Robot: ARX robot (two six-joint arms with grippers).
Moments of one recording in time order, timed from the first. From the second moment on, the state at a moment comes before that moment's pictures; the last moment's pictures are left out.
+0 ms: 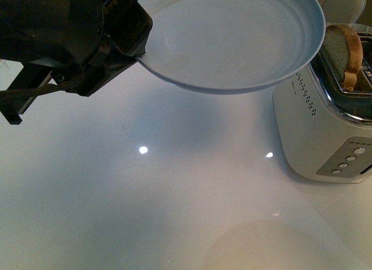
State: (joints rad) left arm -0.56 1.53 0.81 0.04 -0.12 -1.07; right arm 0.00 0.01 0.02 0.00 0.00 0.00
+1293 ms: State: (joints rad) left arm 0.20 1.85 0.63 0.41 0.31 -0.51; right arm 0.00 0.01 0.02 0.00 0.00 0.00
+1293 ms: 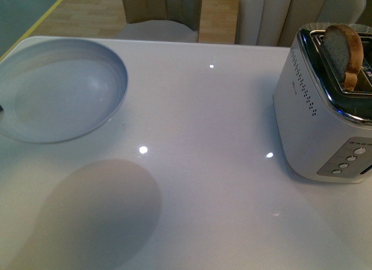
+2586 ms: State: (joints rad) left arm 0.36 2.41 0.83 0.64 0.41 -0.46; right arm 0.00 0.01 0.02 0.00 0.00 0.00
